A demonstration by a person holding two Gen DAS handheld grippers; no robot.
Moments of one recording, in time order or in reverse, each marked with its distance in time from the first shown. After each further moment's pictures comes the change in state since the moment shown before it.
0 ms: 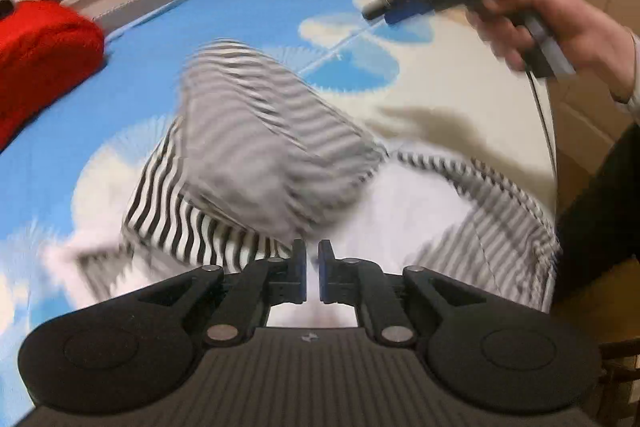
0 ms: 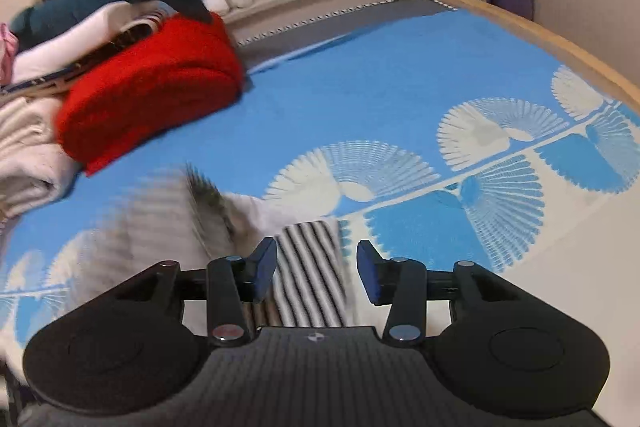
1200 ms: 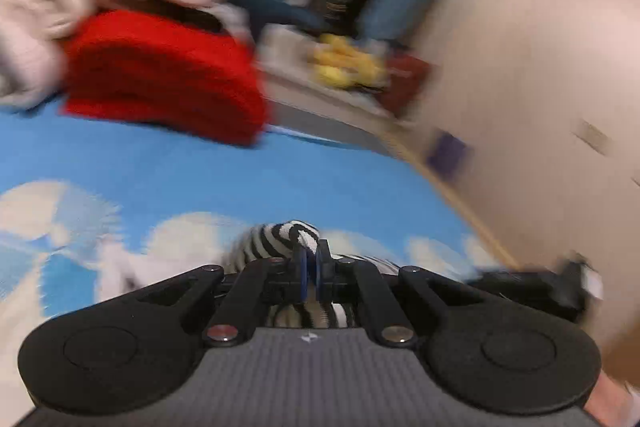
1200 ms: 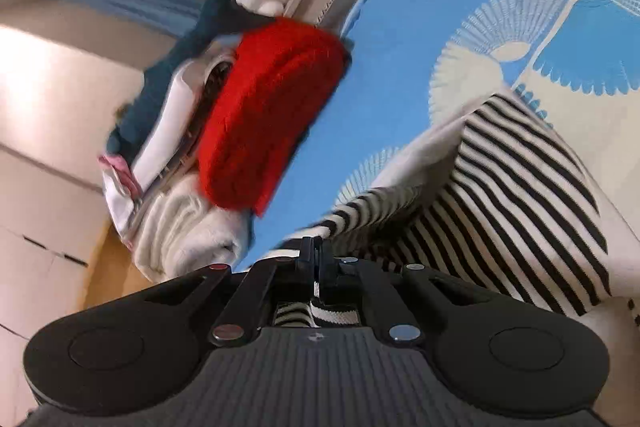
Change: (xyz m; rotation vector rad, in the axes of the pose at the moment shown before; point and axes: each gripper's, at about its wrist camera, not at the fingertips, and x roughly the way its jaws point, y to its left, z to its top) left arm -0.035 0.060 0.011 -0.628 -0.490 0.136; right arm 0.052 0.016 -0.044 0.558 0.097 0.528
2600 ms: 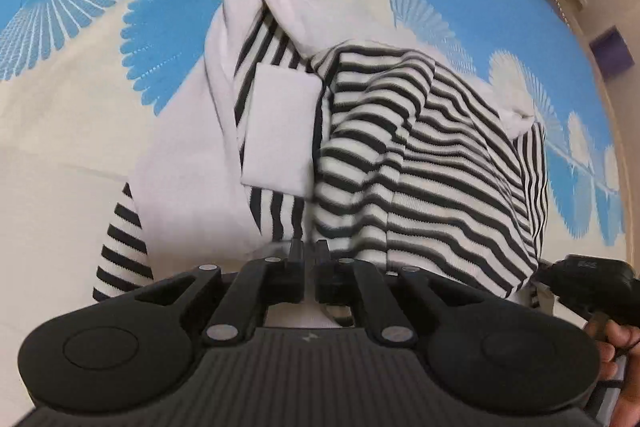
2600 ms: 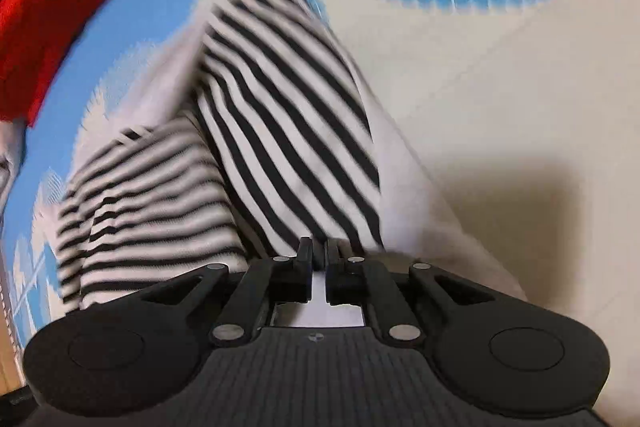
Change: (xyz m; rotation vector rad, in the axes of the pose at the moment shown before) left arm 0.081 0.084 -0.073 -0.346 0.562 0.420; right arm 0.041 -0.056 -0.010 -0.124 0.198 -0.664
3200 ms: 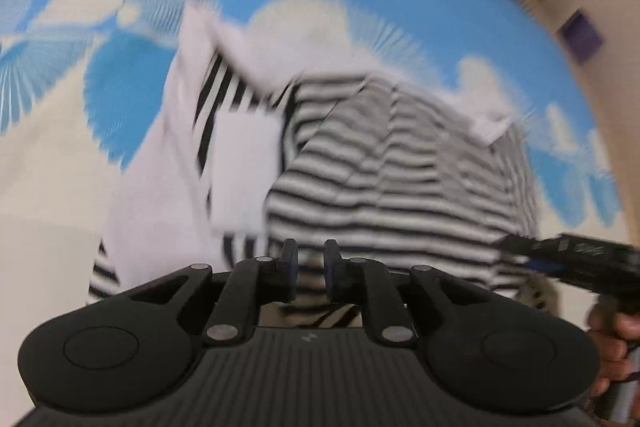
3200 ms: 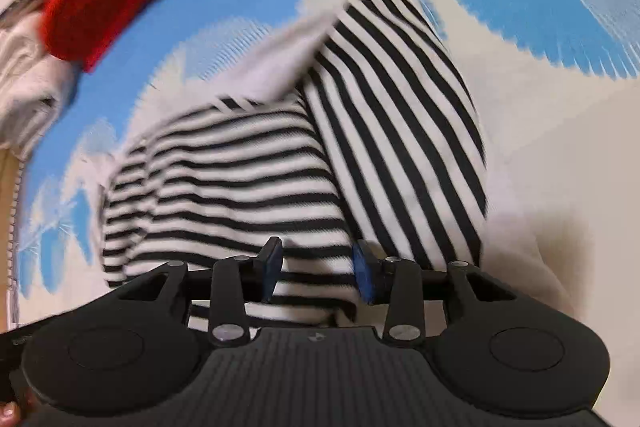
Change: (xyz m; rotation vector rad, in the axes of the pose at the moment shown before) left arm -0.003 -0.012 -0.002 0.145 -0.085 -0.051; right arm -0.004 0.026 -0.017 -0.218 0.020 0.107
